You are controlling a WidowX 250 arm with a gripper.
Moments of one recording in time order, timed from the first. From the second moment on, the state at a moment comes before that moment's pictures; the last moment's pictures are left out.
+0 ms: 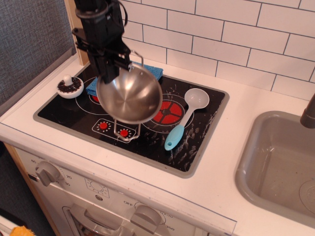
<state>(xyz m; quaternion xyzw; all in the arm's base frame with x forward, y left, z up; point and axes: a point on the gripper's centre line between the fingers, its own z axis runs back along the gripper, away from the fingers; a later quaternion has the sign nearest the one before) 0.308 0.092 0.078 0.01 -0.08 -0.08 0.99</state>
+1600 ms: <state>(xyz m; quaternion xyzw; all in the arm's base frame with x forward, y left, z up) 0.307 0.085 0.105 0.03 -0.11 -0.08 0.99</state>
